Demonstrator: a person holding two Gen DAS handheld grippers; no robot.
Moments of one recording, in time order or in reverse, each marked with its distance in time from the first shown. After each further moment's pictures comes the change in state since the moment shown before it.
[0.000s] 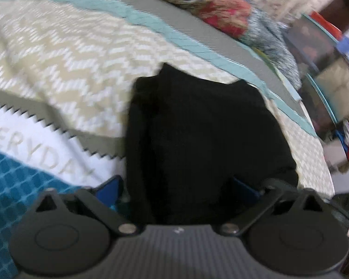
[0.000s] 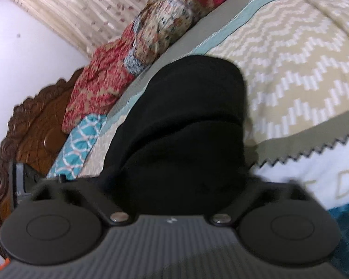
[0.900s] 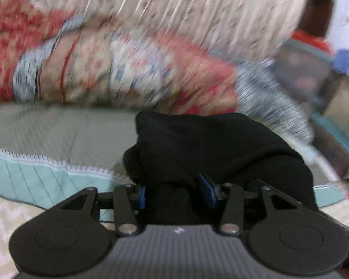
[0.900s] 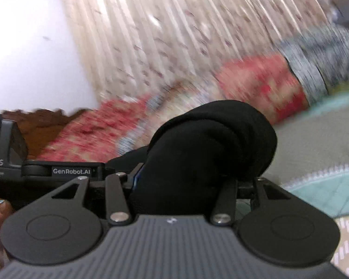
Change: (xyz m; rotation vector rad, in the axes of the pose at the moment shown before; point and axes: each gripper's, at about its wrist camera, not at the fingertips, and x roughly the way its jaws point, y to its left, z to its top) left arm 0.123 -0.057 0.240 0.204 -0.282 0.113; right arm 0.101 -0.009 0.190 -0.374 -0.369 -0.042
